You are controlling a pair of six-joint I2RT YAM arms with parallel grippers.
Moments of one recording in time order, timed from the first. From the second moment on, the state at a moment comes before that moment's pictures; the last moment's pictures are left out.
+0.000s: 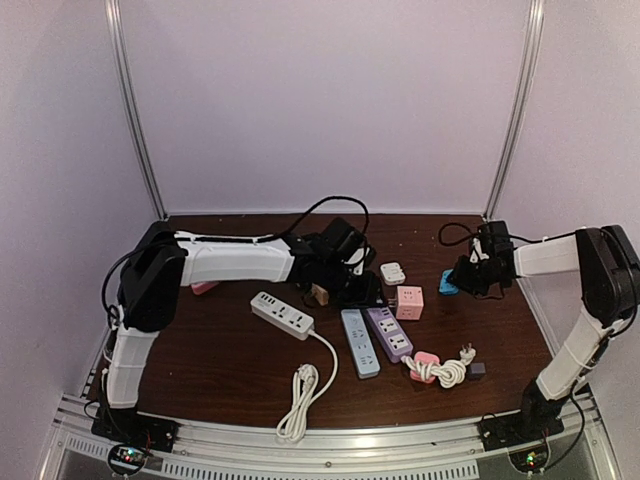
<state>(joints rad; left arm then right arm) -0.98 2.22 1.75 -0.37 0.29 -0.68 0.11 1.66 0.85 -0.08 -0.18 0.55</state>
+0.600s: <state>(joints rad) -0.93 2.02 1.62 -0.37 0.26 -0.64 0.10 1.64 0.82 -0.14 -0.12 0.55</state>
